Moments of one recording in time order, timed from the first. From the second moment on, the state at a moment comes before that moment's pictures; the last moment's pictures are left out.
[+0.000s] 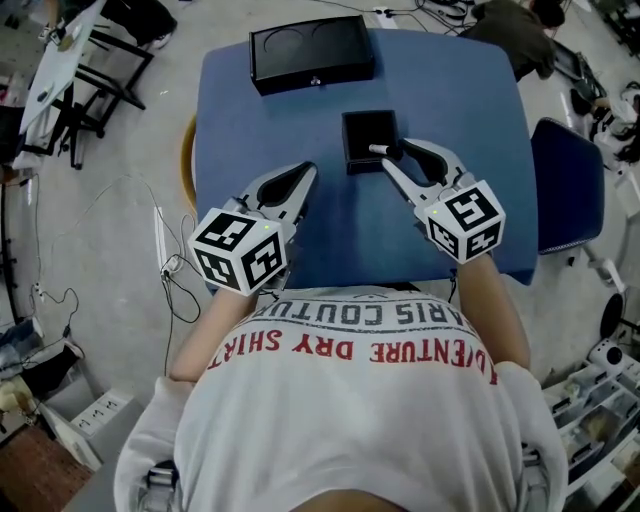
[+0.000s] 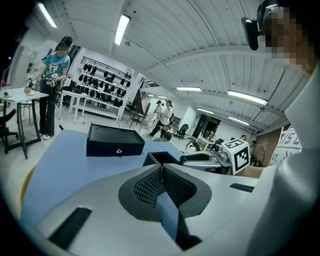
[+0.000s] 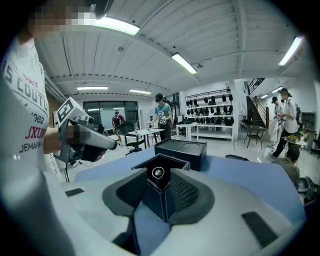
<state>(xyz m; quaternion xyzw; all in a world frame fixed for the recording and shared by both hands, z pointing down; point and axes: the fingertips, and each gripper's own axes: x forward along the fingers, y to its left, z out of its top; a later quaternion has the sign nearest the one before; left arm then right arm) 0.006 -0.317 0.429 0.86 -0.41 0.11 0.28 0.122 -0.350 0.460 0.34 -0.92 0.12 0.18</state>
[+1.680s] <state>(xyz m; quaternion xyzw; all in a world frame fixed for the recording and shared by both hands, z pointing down) -0.010 -0.249 0.373 0.88 -0.40 0.07 0.23 0.131 -0.290 0.341 0.43 -0.90 0.01 0.10</state>
